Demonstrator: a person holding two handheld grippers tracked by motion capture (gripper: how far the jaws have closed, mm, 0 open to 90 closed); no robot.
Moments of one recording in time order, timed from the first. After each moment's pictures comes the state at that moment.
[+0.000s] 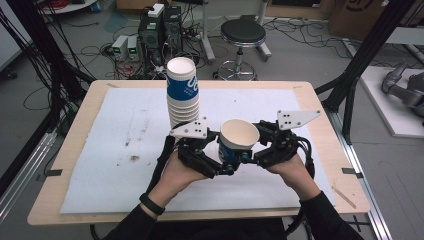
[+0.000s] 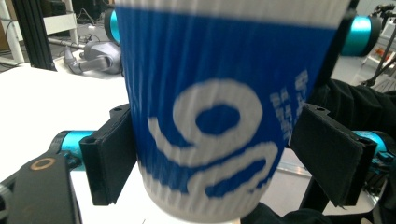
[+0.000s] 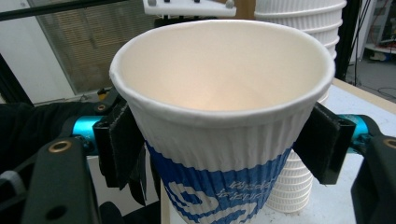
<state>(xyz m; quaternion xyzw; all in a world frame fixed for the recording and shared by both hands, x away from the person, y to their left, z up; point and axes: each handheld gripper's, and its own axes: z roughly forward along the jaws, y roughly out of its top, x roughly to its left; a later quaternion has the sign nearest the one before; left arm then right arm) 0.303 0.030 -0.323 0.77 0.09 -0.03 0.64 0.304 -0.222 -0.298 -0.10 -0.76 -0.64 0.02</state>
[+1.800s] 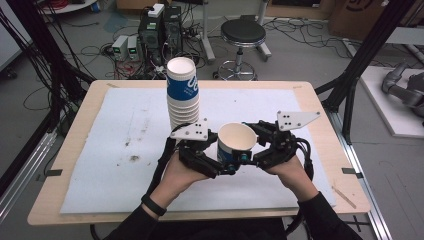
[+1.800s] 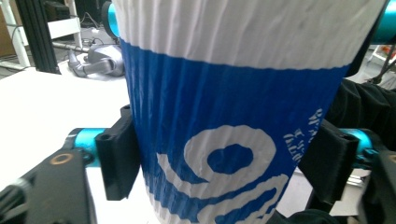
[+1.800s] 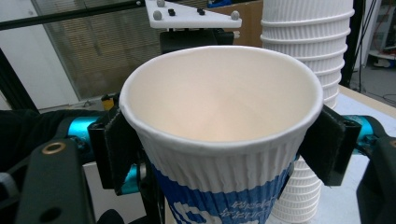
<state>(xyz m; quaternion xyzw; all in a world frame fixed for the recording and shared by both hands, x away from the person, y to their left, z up) 0.301 0.028 -0.325 0.77 0.08 -0.01 0.64 0.301 -0.219 -0.297 -0.10 -0.75 -0.65 0.02</state>
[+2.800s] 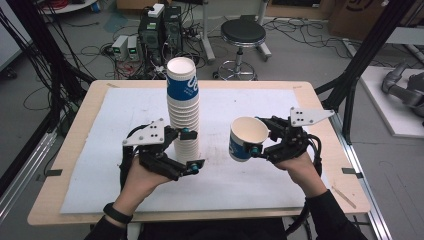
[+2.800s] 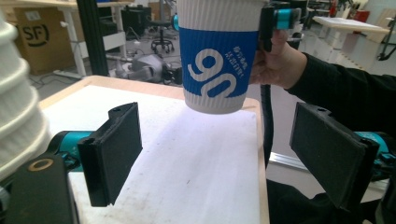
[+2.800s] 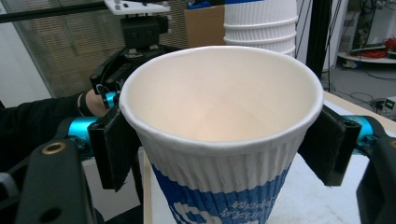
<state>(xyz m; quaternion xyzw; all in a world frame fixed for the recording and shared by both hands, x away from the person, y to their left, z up) 0.278 0.111 -0.314 0.75 0.11 0.07 0.64 0.309 -0.246 -0.296 -0.12 -0.75 -0.65 -0.02</state>
